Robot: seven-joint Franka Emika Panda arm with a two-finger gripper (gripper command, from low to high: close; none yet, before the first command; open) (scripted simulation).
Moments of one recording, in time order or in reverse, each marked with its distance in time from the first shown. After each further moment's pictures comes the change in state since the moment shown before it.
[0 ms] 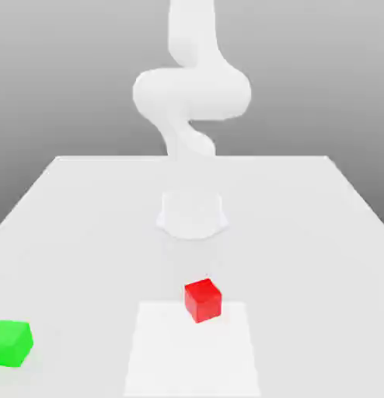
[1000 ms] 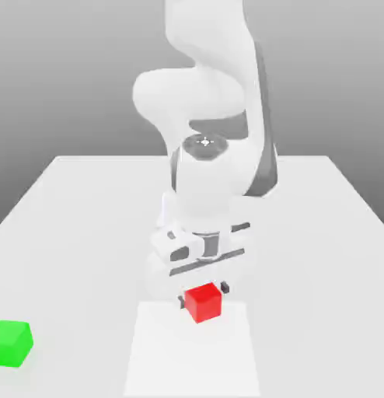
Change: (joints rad) arm 0.105 0.915 -0.006 -0.547 0.112 0.740 -0.451
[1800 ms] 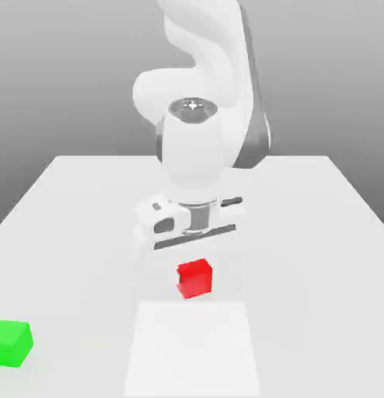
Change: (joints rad) arm -0.149 -0.217 -0.109 0.103 -0.165 -0.336 0.041
